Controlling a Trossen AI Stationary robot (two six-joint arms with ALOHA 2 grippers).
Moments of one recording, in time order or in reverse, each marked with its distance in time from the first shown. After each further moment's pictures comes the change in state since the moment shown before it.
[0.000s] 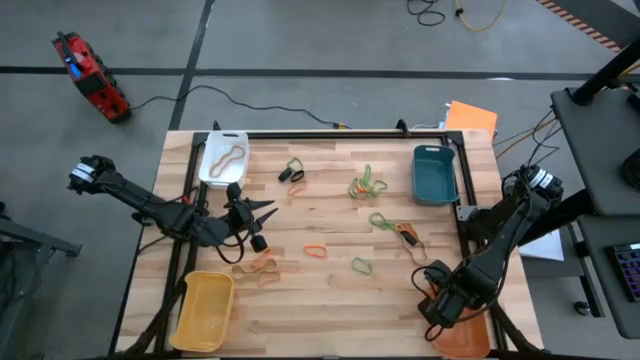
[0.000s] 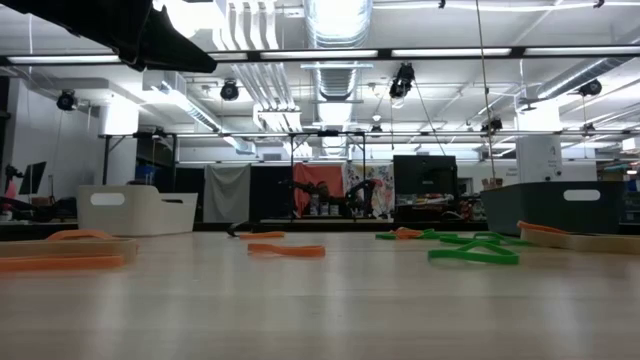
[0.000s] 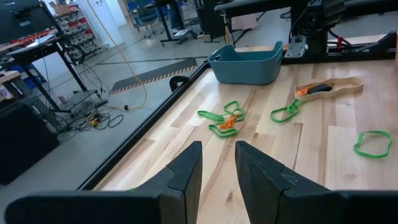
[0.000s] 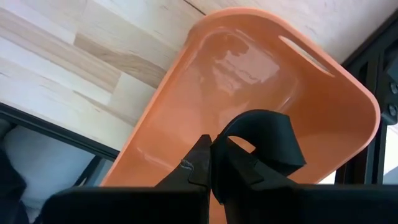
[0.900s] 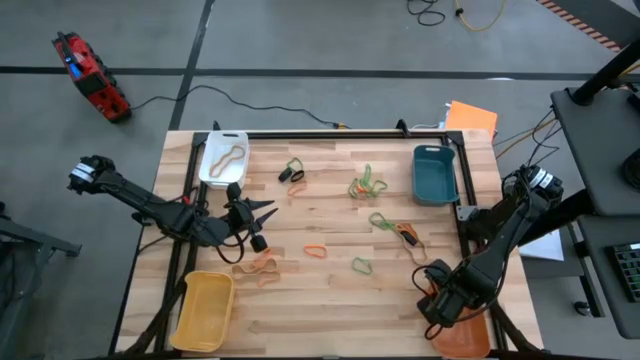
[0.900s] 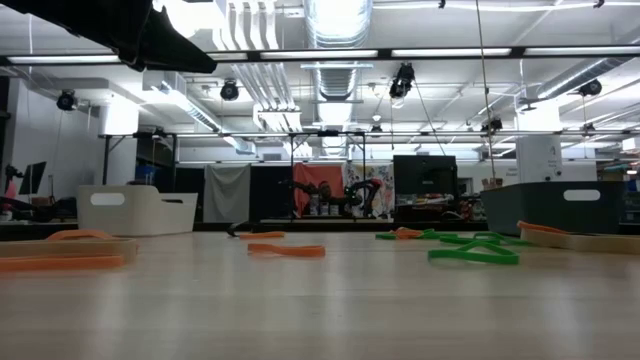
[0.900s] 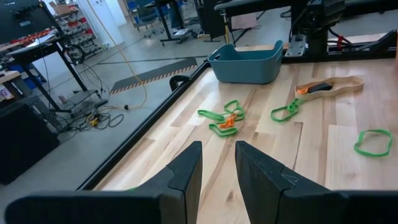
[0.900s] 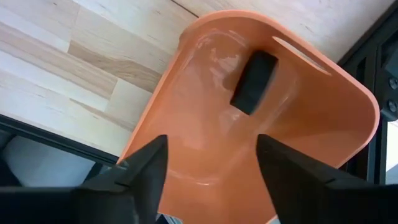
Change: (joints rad) left arm 0.000 0.000 0.000 -0.004 0.000 0.000; right arm 0.000 0.000 -0.010 0.001 0.001 0.034
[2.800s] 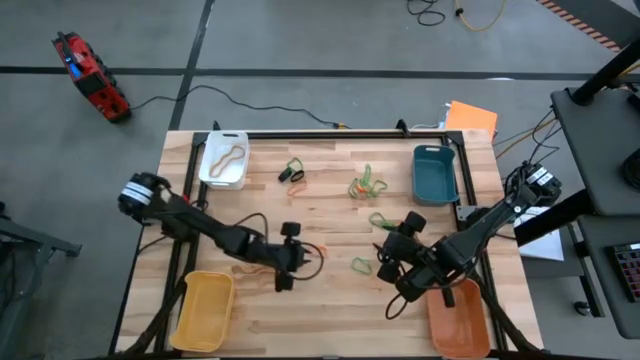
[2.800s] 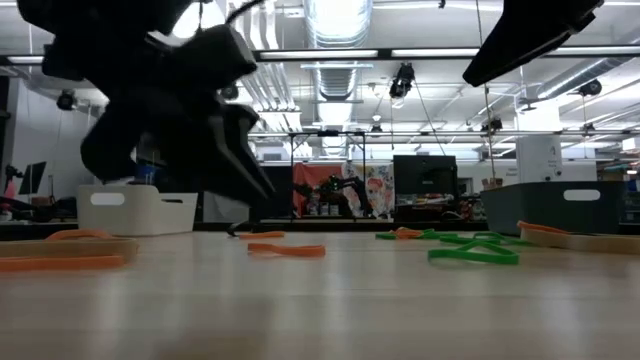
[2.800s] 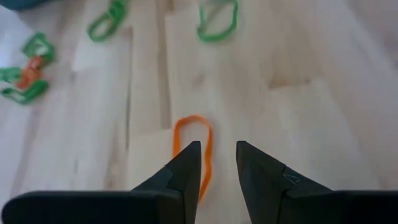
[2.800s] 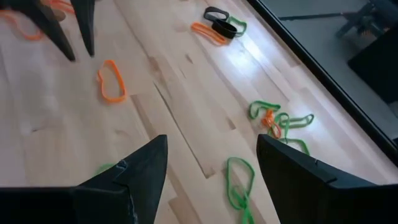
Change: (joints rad) left arm 0.063 0.714 0.221 0.111 0.584 0.114; right arm -0.249 -0.007 -0.042 0.266 1.116 -1.045
